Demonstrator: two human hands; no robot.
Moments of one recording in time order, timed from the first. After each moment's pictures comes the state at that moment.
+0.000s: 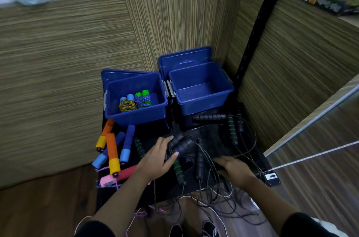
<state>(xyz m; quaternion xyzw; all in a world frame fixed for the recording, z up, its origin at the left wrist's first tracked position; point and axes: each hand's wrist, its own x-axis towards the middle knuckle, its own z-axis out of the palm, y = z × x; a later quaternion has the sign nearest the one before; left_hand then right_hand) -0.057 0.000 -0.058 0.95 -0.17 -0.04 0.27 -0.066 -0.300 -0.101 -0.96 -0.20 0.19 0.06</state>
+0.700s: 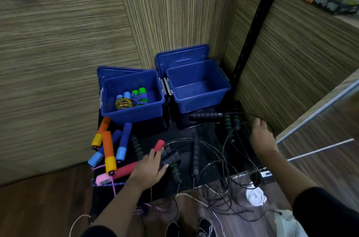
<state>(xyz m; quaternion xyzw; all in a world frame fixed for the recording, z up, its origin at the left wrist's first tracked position) -0.078 0.018 -0.107 0.99 -0.16 -0.02 0.02 -0.013 -0.349 -0.042 -0.99 0.13 0.03 0.04</state>
